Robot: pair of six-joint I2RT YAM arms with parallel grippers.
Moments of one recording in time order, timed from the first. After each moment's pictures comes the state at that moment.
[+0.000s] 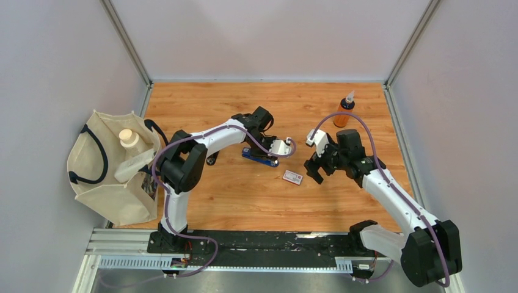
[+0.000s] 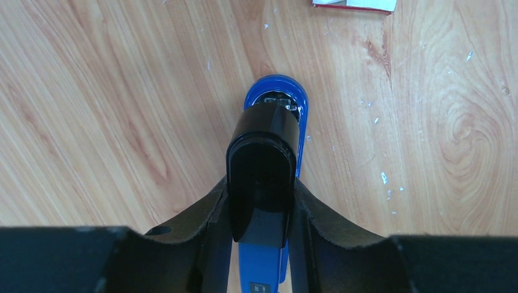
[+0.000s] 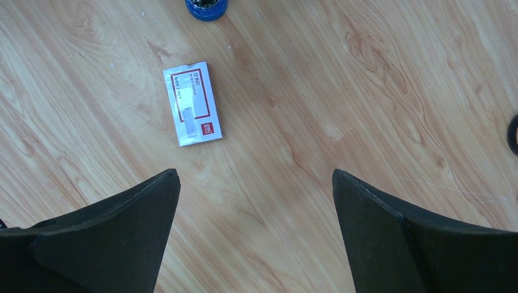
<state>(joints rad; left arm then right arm) -0.68 2.01 1.50 -0.71 0.41 1.19 0.32 1.08 0.72 -0.43 -0.40 -0.51</state>
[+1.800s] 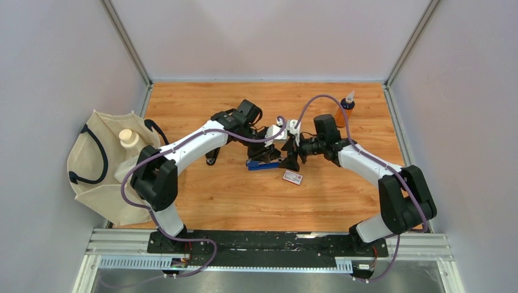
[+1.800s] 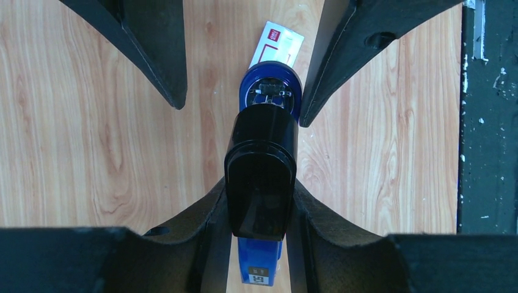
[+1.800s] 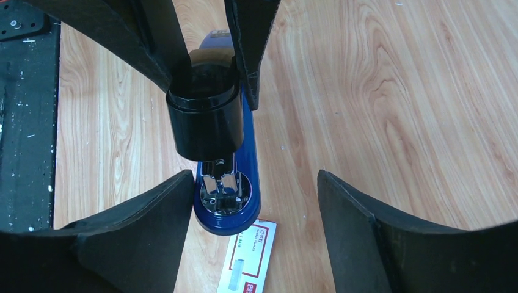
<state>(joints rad) -0.67 1.73 1.40 -0.70 0.66 0.74 0.41 1.49 0.87 -0.09 -0.90 -0.49</state>
